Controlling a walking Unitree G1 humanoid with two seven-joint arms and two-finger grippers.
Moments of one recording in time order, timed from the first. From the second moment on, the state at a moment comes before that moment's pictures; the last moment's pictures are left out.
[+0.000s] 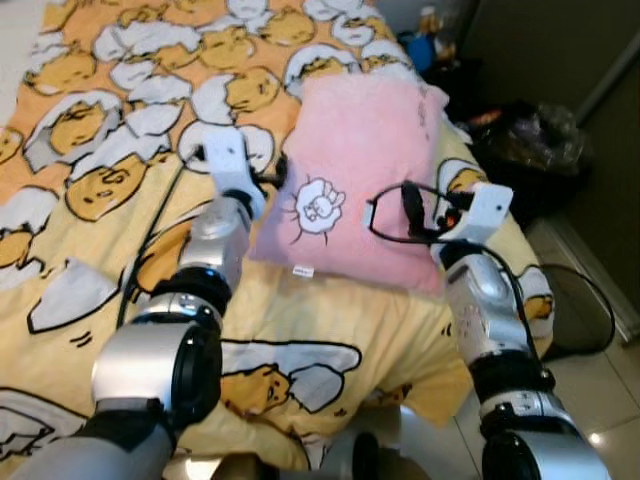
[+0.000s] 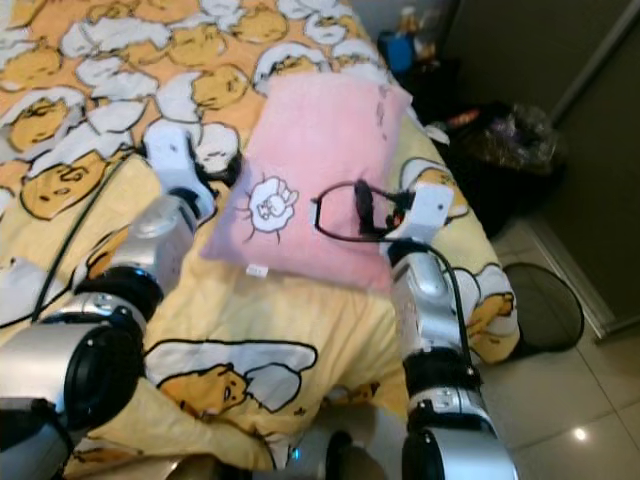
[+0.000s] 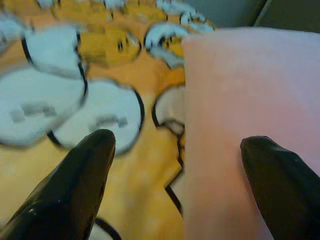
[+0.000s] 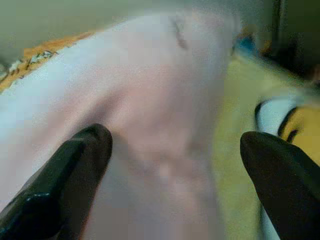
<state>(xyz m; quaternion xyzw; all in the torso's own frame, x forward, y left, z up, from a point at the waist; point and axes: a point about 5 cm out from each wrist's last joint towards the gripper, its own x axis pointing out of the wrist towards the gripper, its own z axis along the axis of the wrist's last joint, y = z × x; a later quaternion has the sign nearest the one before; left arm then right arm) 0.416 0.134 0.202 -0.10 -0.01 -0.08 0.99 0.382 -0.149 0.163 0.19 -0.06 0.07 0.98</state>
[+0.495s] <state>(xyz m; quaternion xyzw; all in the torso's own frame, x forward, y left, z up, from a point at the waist) 0.411 0.099 0.191 -0.15 0.01 -0.15 0.98 0.390 -0.155 0.142 0.27 0.01 0.05 0.96</state>
